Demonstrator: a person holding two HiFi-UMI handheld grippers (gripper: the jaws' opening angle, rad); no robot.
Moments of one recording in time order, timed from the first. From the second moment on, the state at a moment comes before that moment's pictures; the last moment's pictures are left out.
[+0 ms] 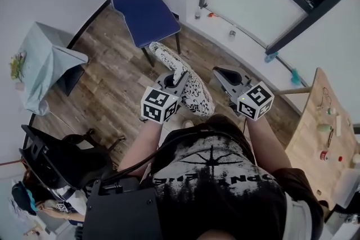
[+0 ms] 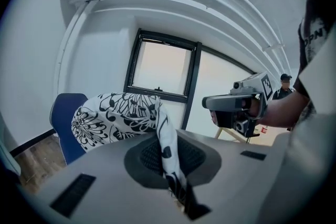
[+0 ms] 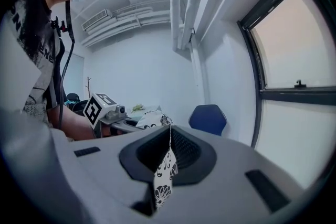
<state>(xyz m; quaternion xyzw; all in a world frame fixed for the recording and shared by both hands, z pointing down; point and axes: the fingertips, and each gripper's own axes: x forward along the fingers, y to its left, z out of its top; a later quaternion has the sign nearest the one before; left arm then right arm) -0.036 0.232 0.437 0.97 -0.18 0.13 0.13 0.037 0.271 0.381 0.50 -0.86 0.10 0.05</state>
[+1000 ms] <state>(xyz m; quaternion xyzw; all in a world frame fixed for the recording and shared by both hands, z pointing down) 0.065 0.055 0.453 0.94 -0.24 0.18 0.15 0.150 0.084 0.405 0.43 -0.89 0.12 0.04</state>
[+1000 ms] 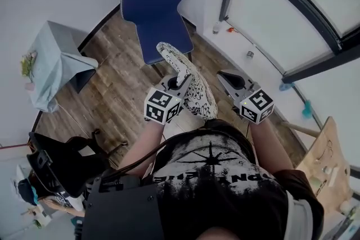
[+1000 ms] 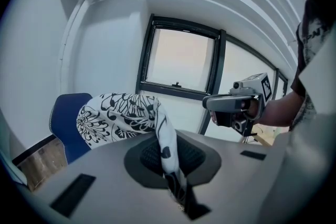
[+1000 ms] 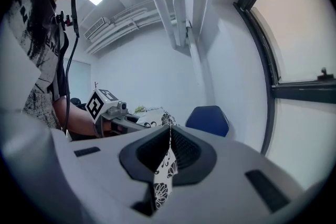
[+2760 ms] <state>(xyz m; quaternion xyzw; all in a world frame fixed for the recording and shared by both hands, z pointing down) 0.106 -0.226 0.480 0.93 -0.28 0.16 0.19 0.195 -0.193 0.440 0.39 -0.90 0.18 0.04</state>
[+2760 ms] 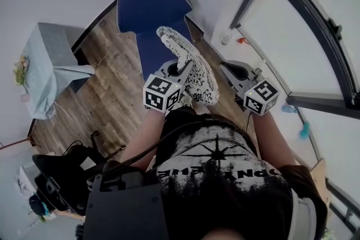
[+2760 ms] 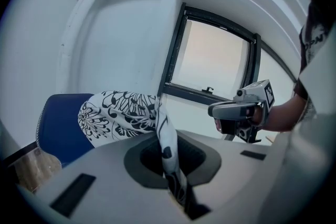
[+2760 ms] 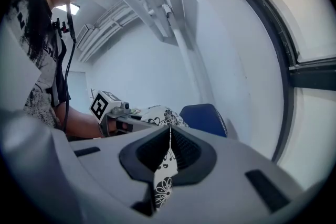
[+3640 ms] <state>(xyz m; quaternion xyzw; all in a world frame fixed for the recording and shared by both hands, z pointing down) 0.082 -0.369 0.605 0.91 -0.23 0.17 0.29 0.120 -0.310 0.520 0.41 -0.88 0.25 0.07</state>
